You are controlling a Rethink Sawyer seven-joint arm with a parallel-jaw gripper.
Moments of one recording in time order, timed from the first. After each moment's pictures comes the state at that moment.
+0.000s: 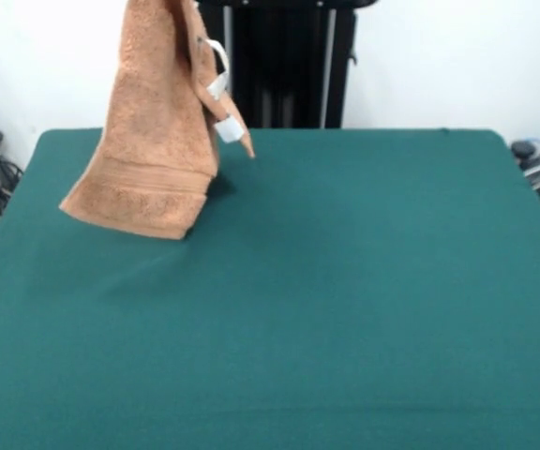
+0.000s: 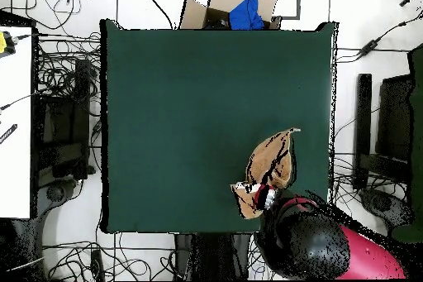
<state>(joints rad) -0.83 -1.36 0.31 2.22 -0.07 0.66 1.47</state>
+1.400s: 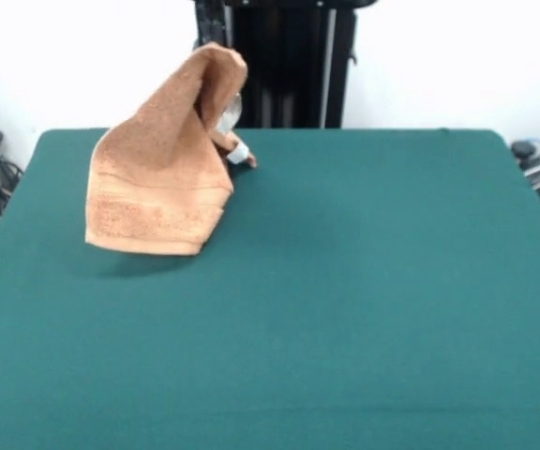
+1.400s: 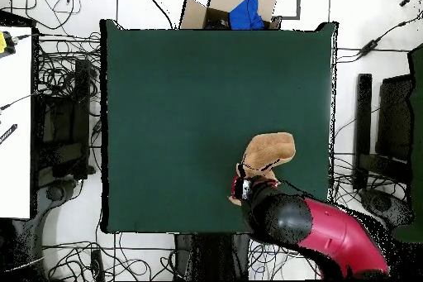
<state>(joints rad) -0.78 -1.12 0.35 2.21 -0.15 0.52 1.44</state>
